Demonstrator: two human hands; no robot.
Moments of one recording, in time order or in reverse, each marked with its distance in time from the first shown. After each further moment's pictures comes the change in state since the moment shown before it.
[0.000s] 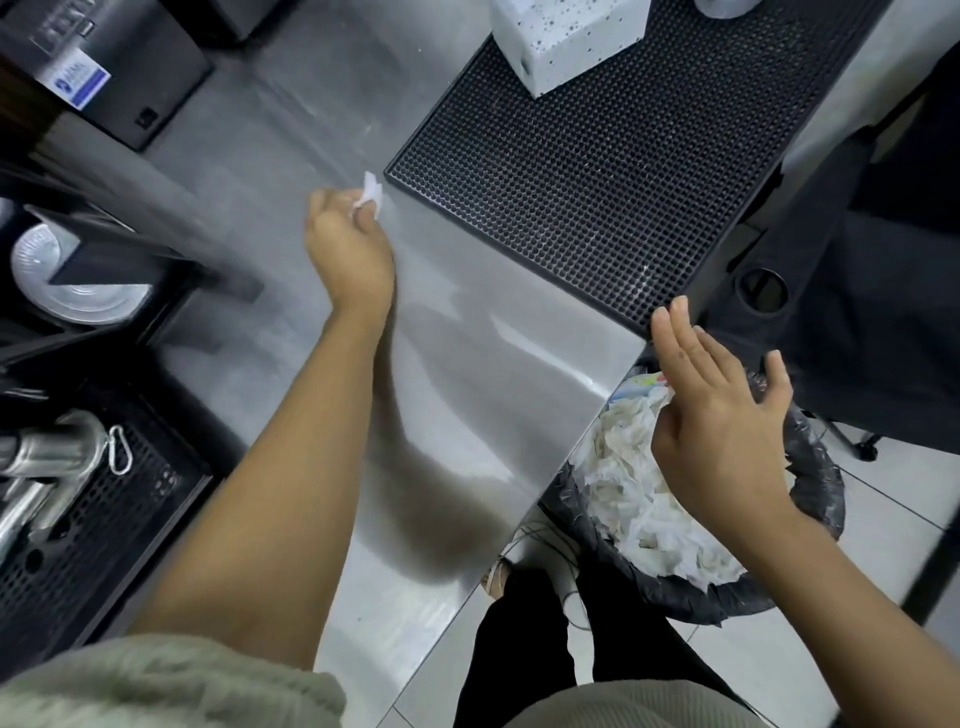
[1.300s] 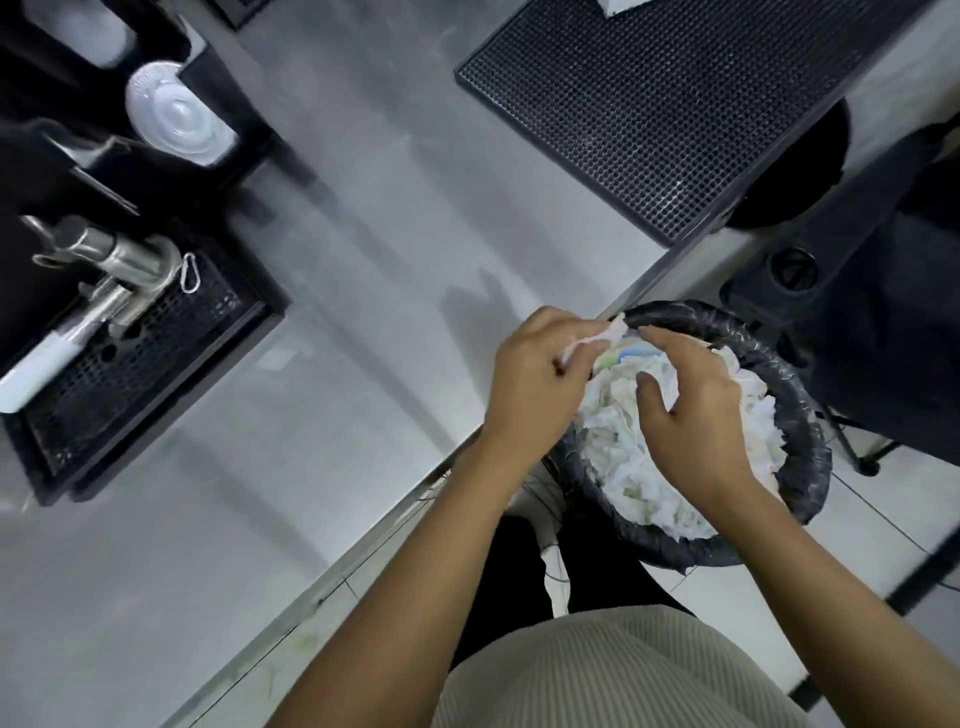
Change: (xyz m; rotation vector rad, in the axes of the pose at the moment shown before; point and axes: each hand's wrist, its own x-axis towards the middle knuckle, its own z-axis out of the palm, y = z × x) left_hand -0.257 0.050 -0.058 -0.327 -0.389 0.115; right_hand -0.069 0.008 0.006 0.502 -0.093 0.023
